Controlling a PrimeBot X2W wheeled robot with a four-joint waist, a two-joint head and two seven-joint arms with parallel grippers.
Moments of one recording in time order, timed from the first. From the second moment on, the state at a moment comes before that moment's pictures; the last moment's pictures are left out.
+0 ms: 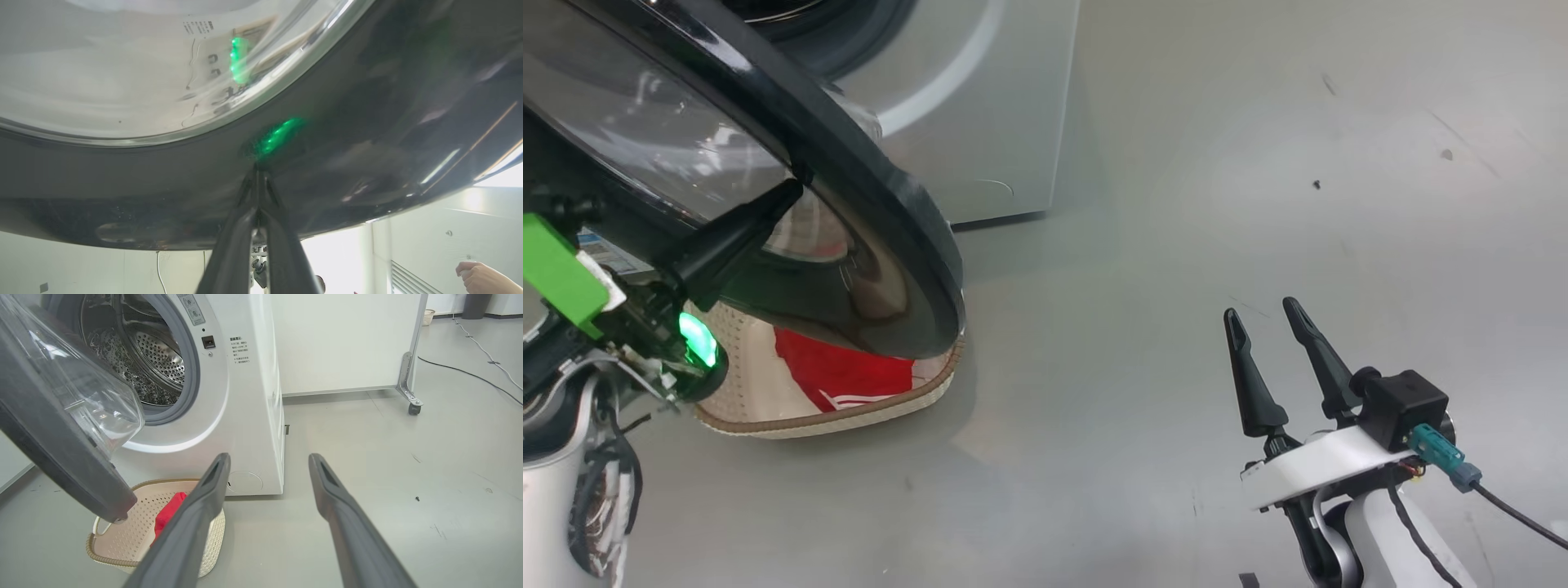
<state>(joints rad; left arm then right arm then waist) -0.45 0.26 -0.04 0.05 -1.92 0.06 0.79 -0.11 -0.05 0.28 0.16 0.35 0.05 -0.25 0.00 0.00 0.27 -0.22</state>
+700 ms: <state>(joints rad) -0.68 0.27 -0.05 0.19 -1.84 0.11 0.69 -0.17 -0.05 0.31 0.13 0.44 0.05 -0.25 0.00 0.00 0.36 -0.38</state>
